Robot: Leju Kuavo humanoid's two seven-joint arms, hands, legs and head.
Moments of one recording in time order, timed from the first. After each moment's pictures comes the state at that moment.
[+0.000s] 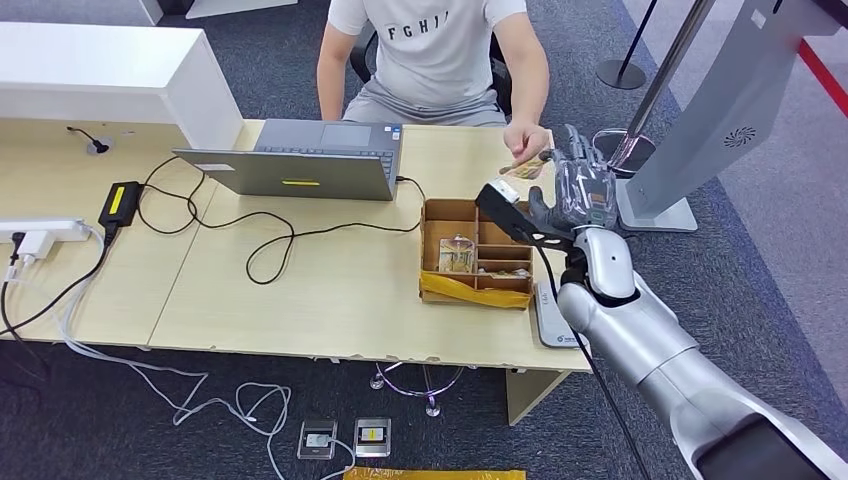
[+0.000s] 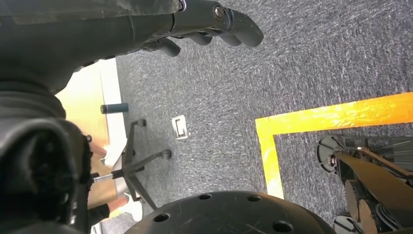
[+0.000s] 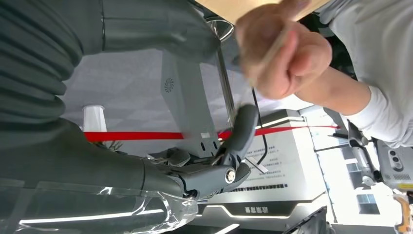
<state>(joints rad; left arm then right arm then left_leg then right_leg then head) -0.13 0.07 -1.29 -0.33 1.02 0.41 0.04 -0.90 -0.18 0.84 -0.86 0.72 -0.37 0.36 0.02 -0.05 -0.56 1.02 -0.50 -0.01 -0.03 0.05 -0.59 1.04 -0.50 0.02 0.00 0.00</state>
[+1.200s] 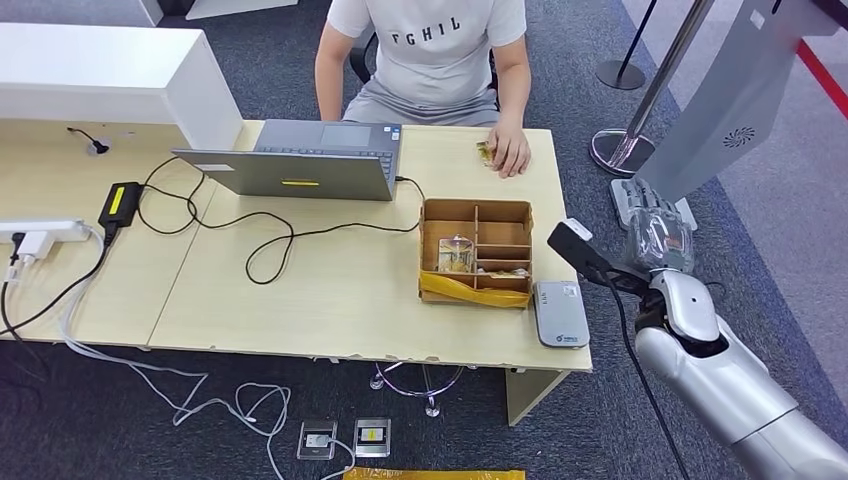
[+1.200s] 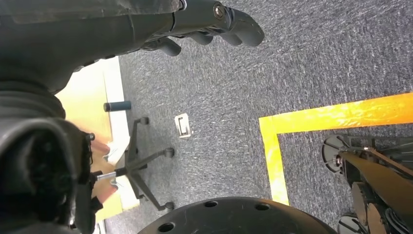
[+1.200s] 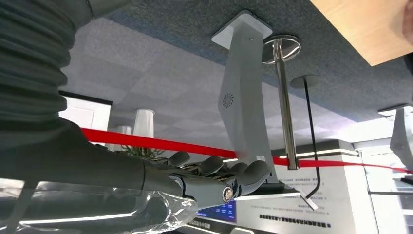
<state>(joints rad) -0.12 0.08 -1.29 -0.30 1.04 0.38 0.04 -0.71 -0.52 0.79 -1.22 0.66 -0.17 0.50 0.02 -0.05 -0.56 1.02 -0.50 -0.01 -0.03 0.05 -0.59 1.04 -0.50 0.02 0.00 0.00</state>
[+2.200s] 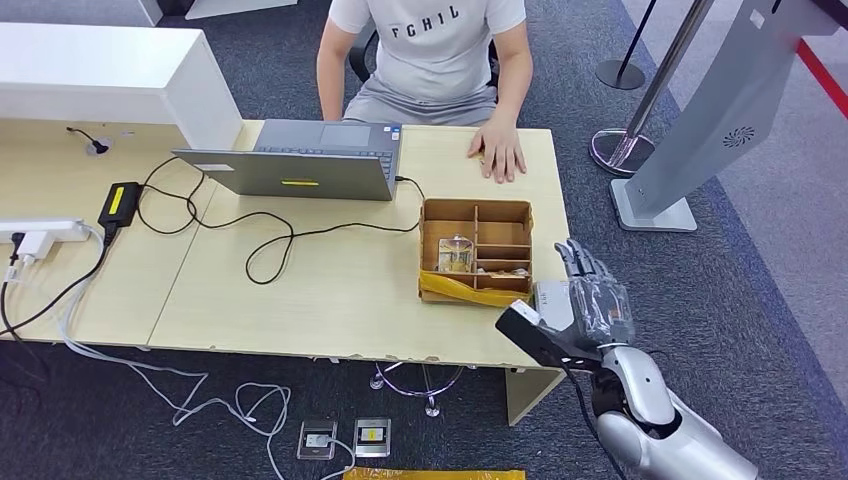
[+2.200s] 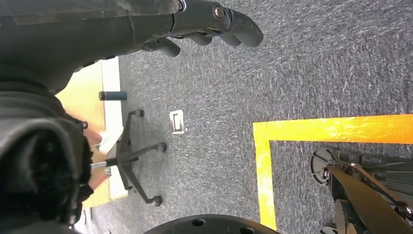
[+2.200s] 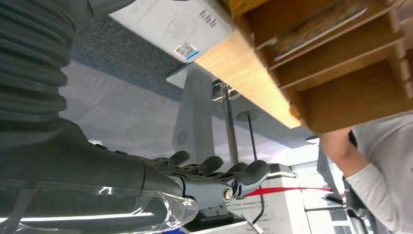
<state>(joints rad) -0.12 0.08 -1.26 -0.30 1.08 0.43 0.02 -0.51 -0.51 0.92 -1.42 0.67 -0.32 0.46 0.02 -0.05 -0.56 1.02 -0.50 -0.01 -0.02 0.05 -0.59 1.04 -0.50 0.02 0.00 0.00</state>
